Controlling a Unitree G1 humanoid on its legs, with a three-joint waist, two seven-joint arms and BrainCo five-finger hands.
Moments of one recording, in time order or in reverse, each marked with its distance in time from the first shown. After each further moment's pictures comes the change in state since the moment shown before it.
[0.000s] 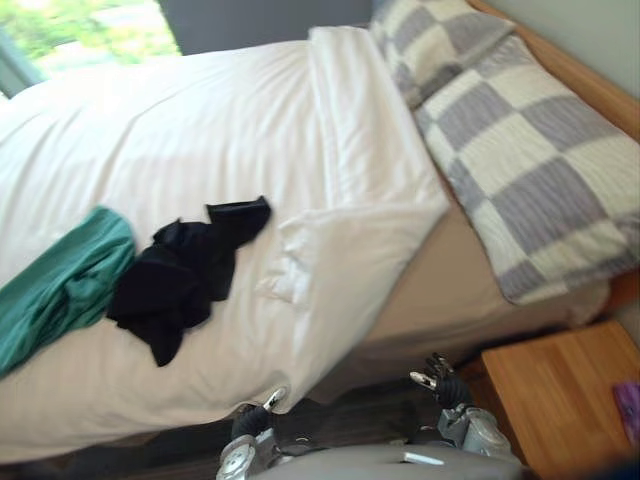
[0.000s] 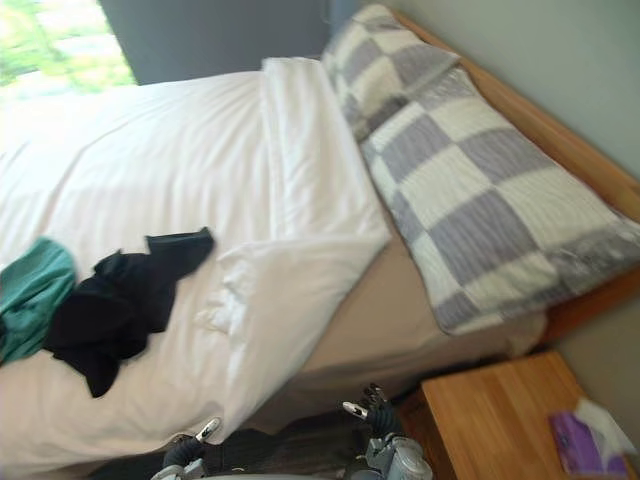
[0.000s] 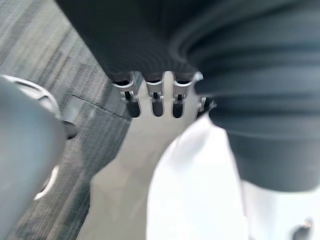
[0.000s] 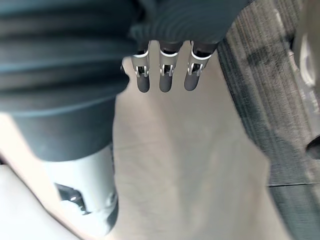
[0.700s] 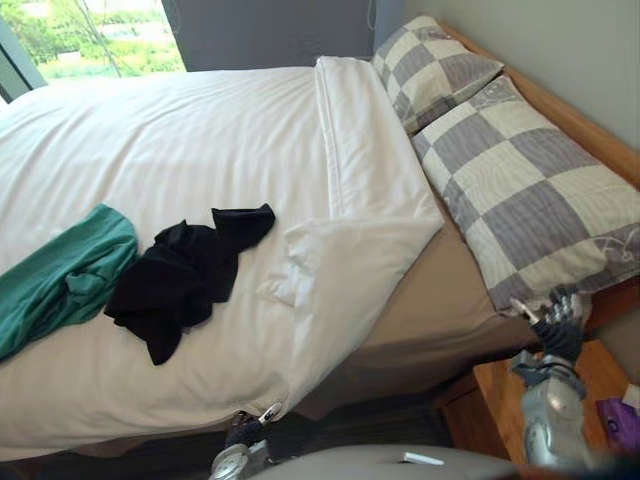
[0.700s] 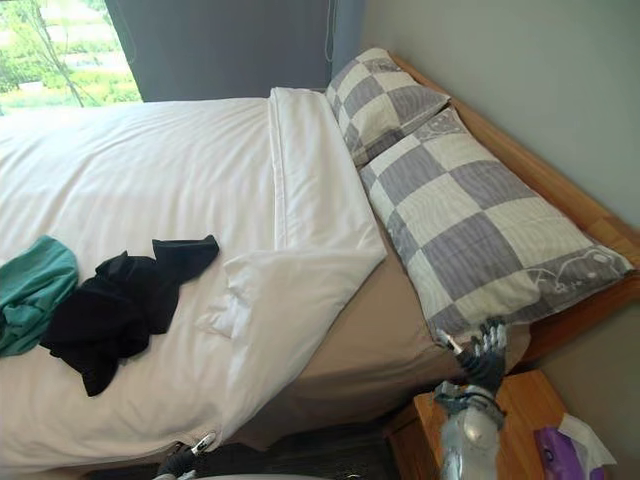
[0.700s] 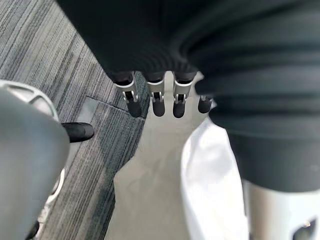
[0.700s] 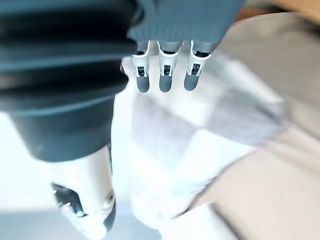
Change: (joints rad) left arm 0.014 0.069 -0.039 0.017 -0.009 0.106 0.008; right arm 0.061 -0.180 -0.223 -0.808 -0.212 -0.029 -0.253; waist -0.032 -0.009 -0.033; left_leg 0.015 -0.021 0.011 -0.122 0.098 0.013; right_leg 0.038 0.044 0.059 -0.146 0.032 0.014
